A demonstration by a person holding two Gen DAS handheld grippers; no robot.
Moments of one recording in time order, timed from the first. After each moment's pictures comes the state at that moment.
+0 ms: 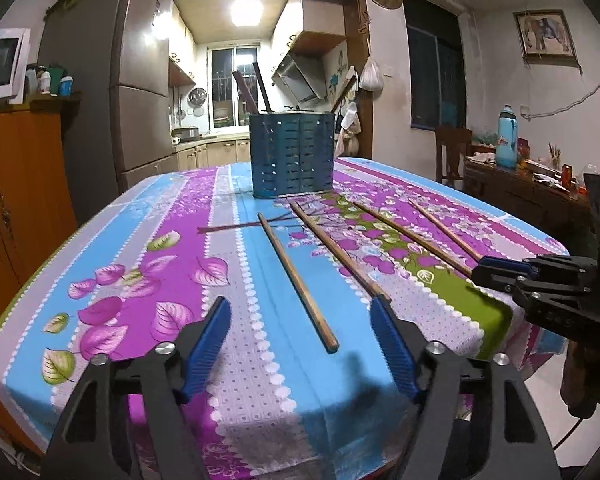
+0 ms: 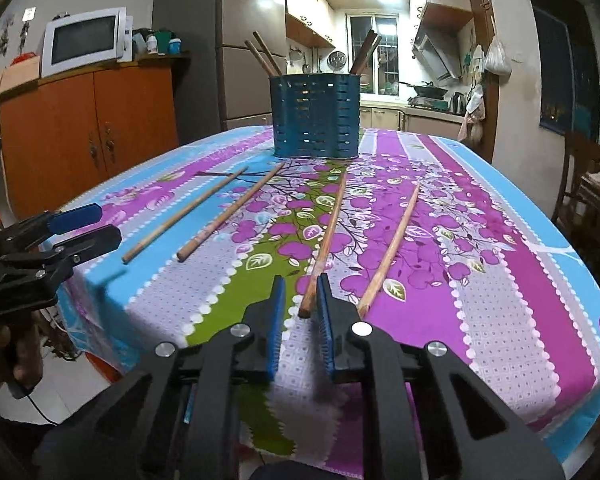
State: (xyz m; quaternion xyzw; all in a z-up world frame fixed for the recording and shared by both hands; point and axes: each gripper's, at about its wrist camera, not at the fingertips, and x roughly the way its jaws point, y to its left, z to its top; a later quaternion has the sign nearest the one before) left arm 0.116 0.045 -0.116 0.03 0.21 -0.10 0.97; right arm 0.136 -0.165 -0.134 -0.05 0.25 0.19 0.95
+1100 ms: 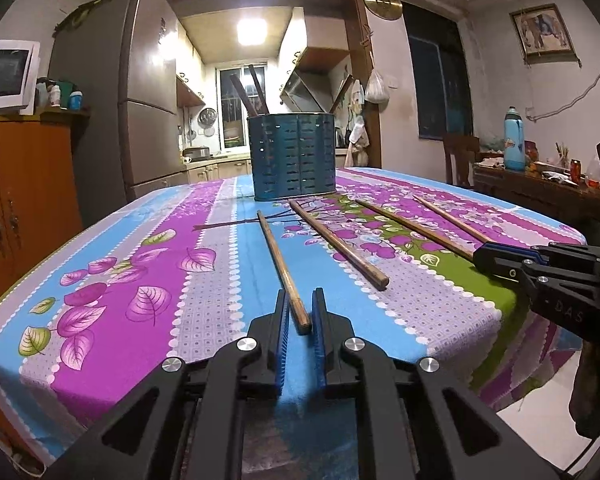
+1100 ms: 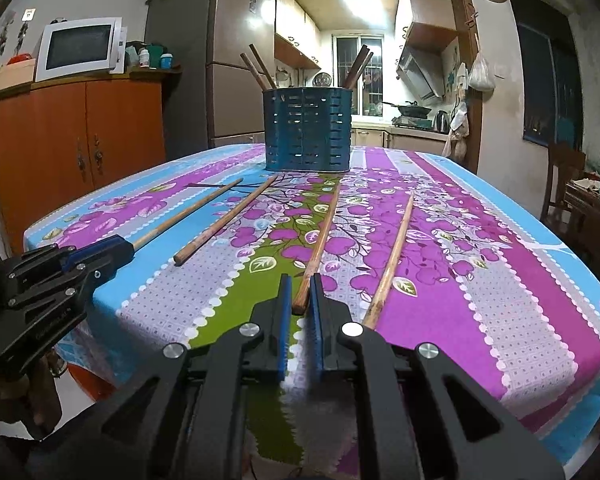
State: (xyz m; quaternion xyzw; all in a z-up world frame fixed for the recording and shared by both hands) left arm 0.110 0.022 -0.149 0.05 0.16 -0.08 0.98; right arm 0.126 -0.155 -0.146 -0.04 0.20 0.16 0.97
